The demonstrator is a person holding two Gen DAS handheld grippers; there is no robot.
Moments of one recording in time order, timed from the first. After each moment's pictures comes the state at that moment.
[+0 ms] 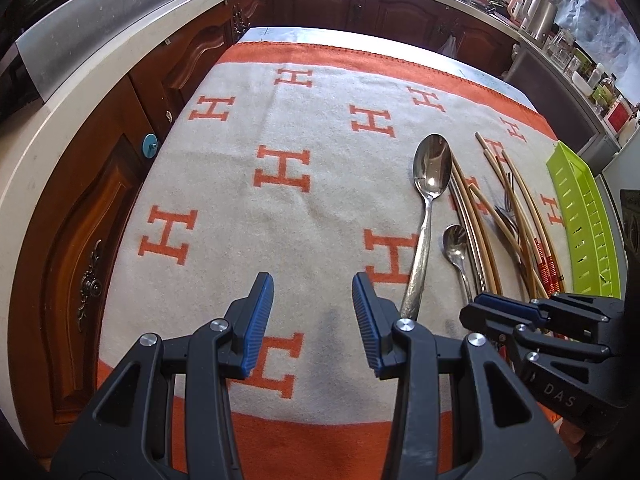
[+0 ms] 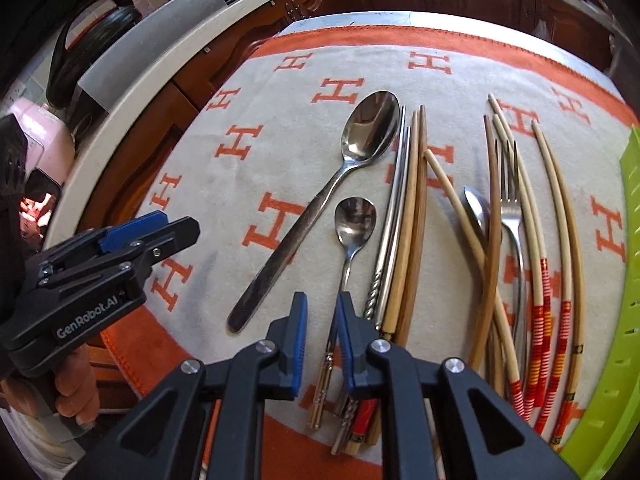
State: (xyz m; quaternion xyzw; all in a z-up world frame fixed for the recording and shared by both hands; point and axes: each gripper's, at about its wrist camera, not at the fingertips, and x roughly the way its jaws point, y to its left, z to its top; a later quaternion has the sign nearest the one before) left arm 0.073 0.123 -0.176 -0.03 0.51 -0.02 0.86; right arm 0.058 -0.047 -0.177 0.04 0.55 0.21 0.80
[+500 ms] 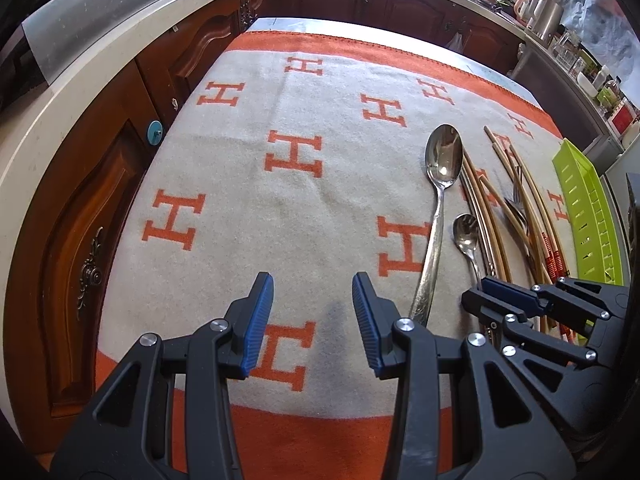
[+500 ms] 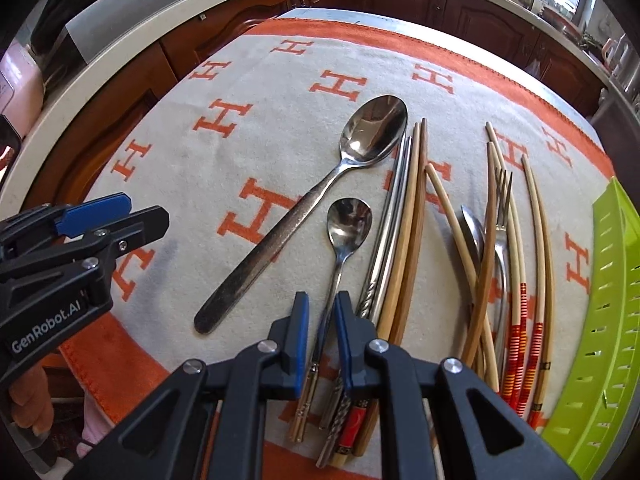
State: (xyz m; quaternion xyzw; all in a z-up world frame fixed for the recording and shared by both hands) left arm 0.069 0.131 -0.183 -0.04 0.52 -0.01 0.85; right arm 0.057 -0.016 -0.183 -0.06 0.55 0.16 0.82
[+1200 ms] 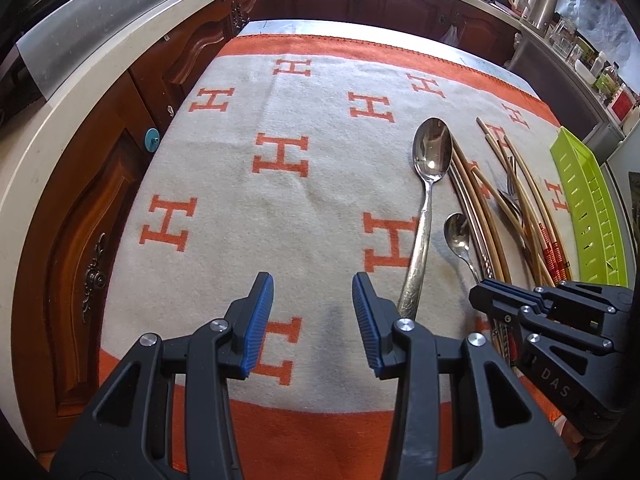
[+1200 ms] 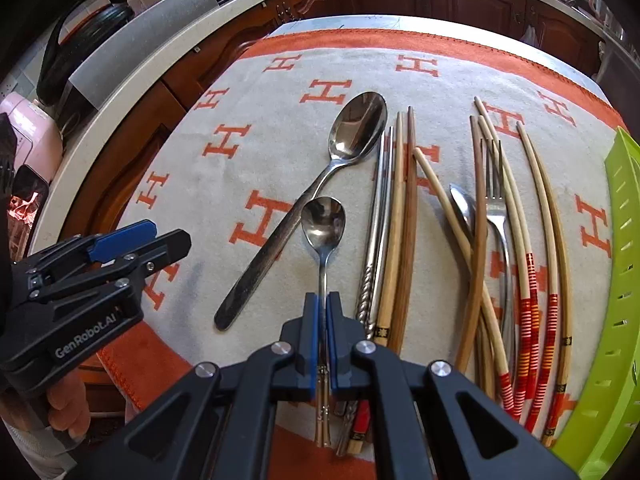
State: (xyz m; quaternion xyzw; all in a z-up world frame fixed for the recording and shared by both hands) left arm 0.067 0.115 -0.178 -0.01 0.53 -0.01 0.85; right arm 0.054 -0.050 -0.177 0.04 0.55 0.19 0.81
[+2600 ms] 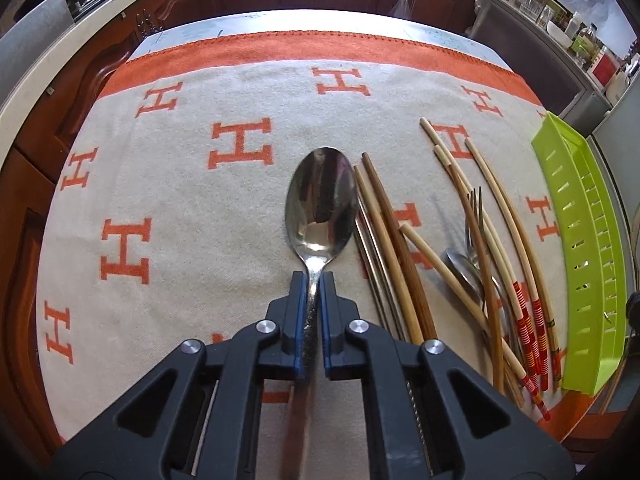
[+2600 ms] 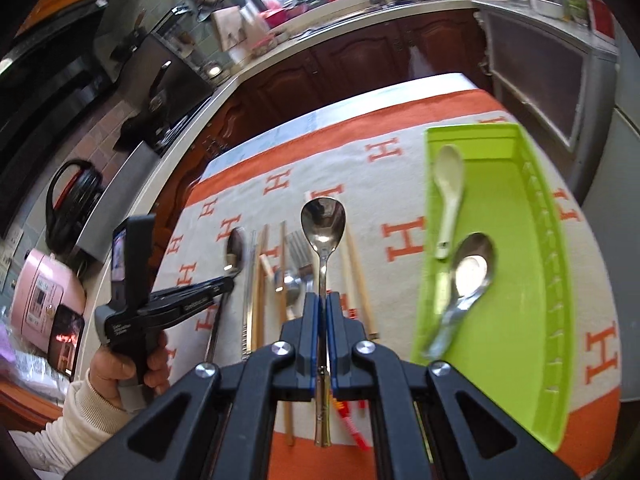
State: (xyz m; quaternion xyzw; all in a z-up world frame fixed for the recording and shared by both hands) left arm 0.166 0.018 -0.207 0.02 0.55 -0.08 0.83; right arm 0.018 -0.234 -0.117 0.22 0.44 0.09 0.87
